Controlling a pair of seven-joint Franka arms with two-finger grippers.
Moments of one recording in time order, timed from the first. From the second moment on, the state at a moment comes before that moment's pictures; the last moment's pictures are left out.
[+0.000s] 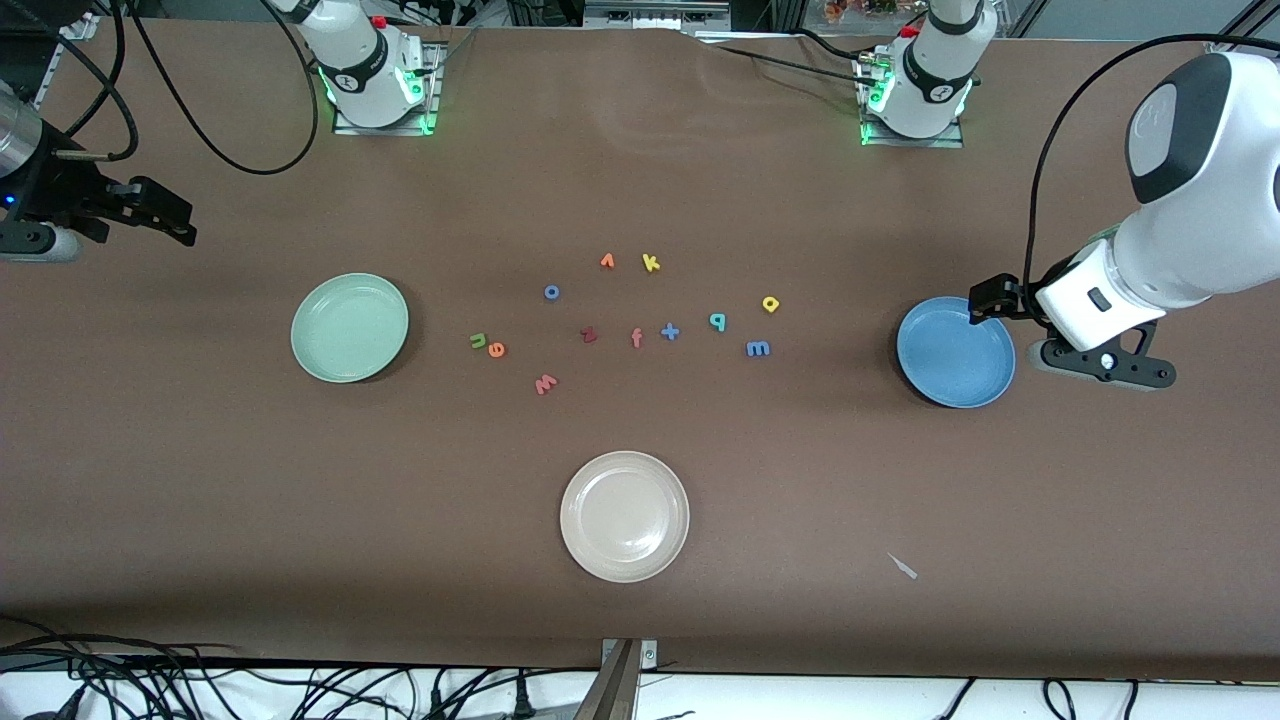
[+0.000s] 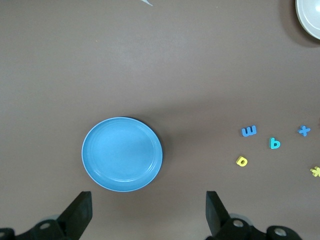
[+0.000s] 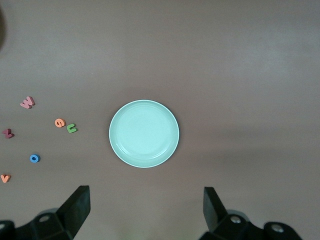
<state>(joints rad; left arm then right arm) -0.01 0.23 -0.13 -1.55 -0.02 1.65 0.05 -0.06 -0.03 0.08 -1.68 -0.03 1.61 0.04</state>
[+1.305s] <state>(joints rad) -0.01 0.23 -0.13 -1.55 -0.02 1.65 0.05 -0.06 -0.03 0.08 -1.68 -0.03 1.58 0.04</state>
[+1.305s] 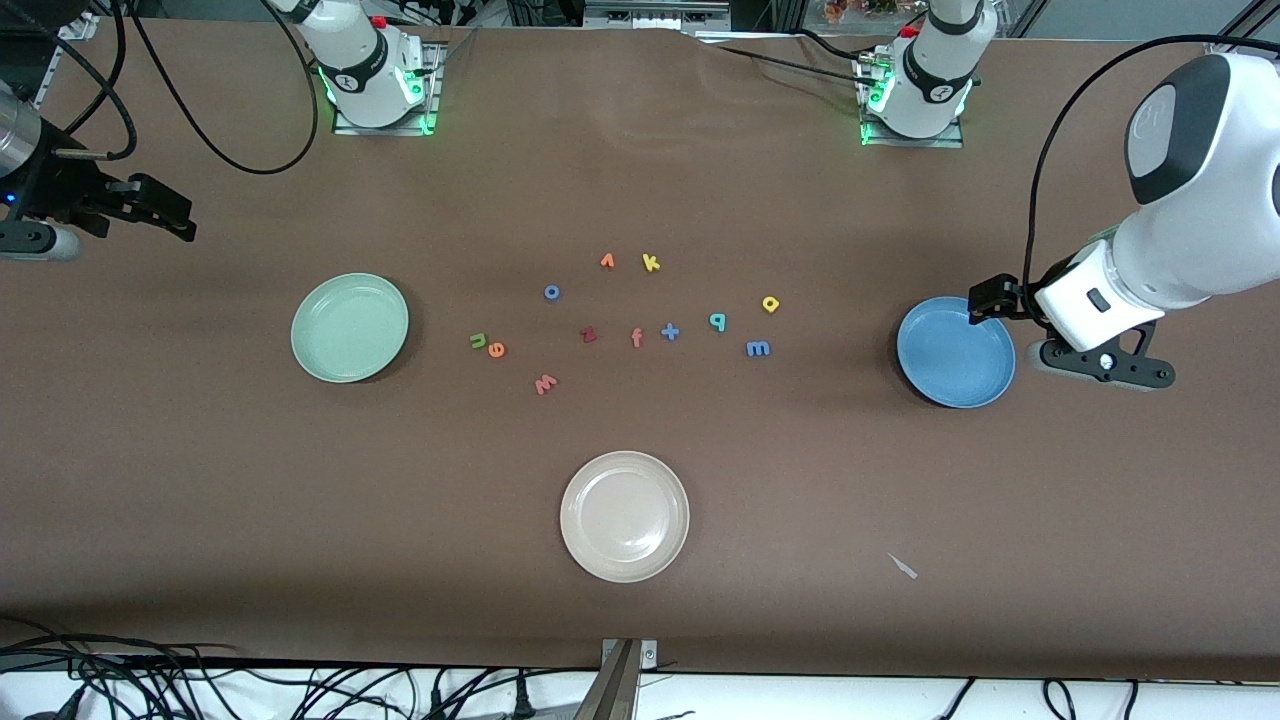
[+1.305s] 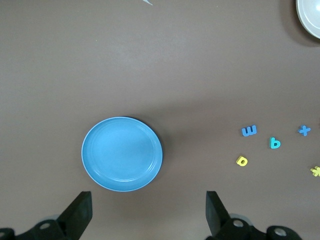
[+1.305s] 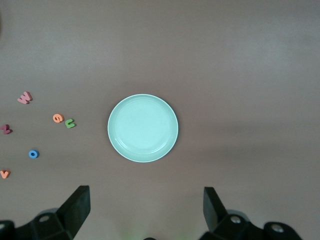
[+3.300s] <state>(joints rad) -0.01 0.23 -0.13 -1.55 -0.02 1.65 0.05 -0.05 -0.02 0.12 -1.84 -0.02 1.55 0.32</state>
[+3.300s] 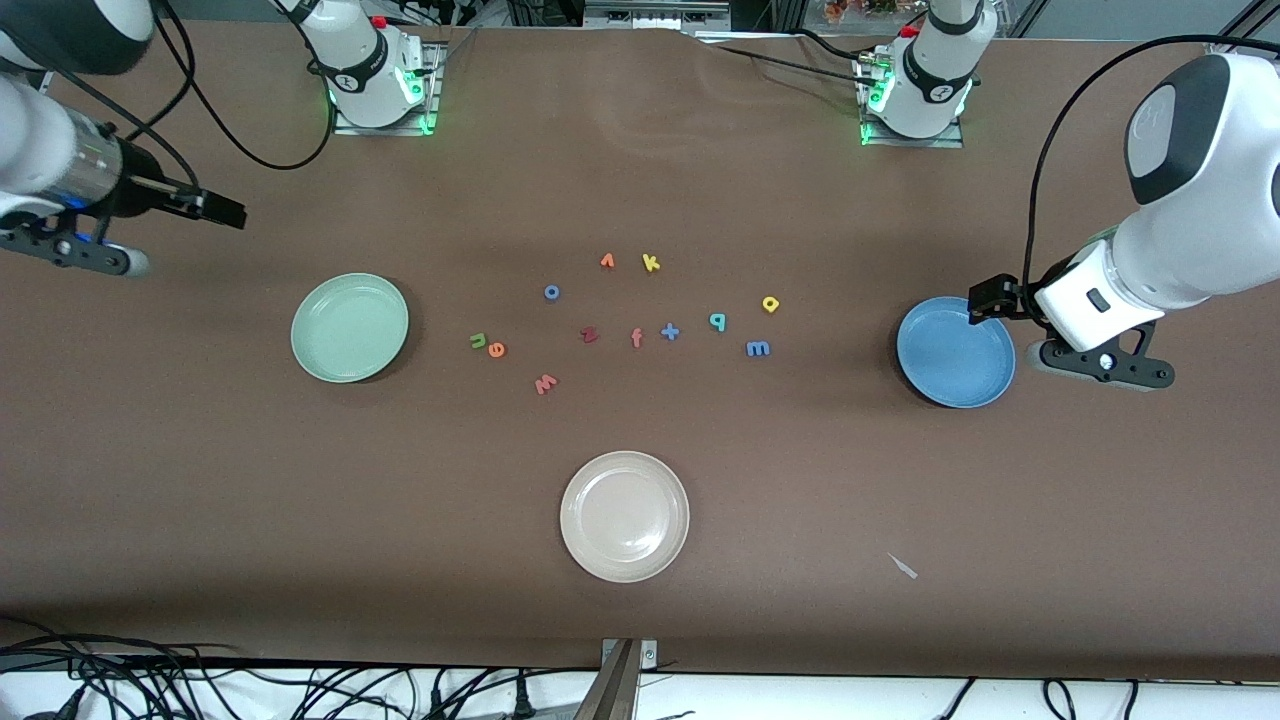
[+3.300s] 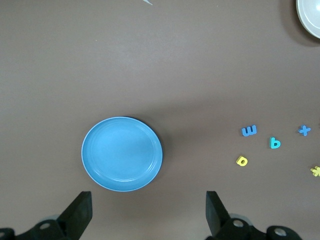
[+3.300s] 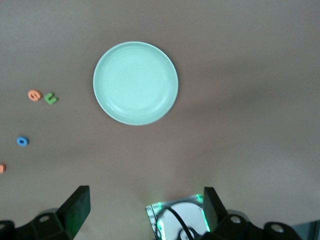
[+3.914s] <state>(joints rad) -0.01 0.23 -0.13 -1.55 -0.02 1.65 0.05 -0.04 -0.01 0.36 -2.12 -0.02 2.00 0.88</state>
